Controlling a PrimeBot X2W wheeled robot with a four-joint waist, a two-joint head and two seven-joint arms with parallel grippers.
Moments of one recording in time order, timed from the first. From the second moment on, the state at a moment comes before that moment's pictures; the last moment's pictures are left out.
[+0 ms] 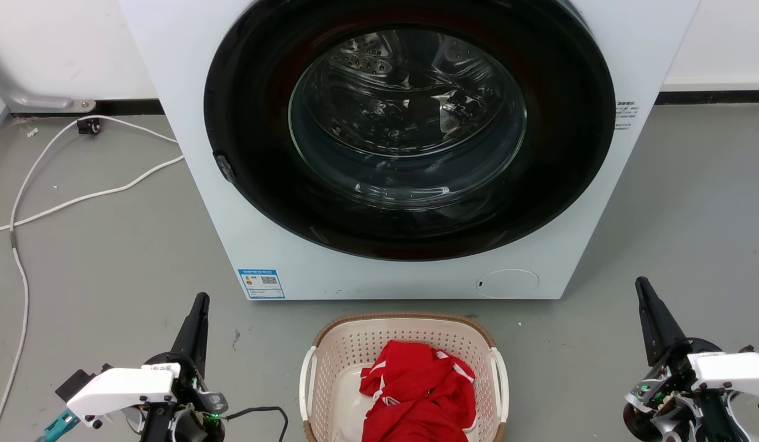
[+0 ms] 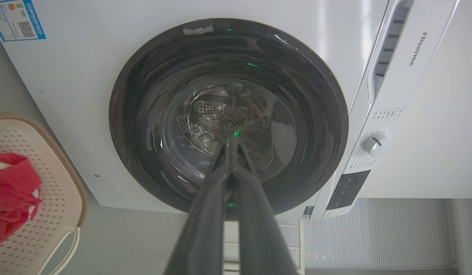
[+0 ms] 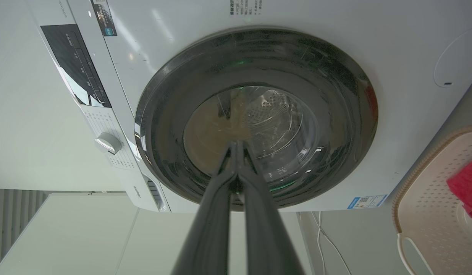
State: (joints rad) left arm -0.10 0.06 0.10 0.25 -1.62 -0.13 0.10; right arm -0.10 -0.05 -0.11 0.25 1.61 0.13 0.11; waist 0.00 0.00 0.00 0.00
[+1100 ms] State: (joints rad) left arm -0.08 0.05 0.10 0.26 -1.61 -0.13 0.10; right arm -0.08 -0.05 -0.11 0.26 1.61 0.13 0.10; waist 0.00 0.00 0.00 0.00
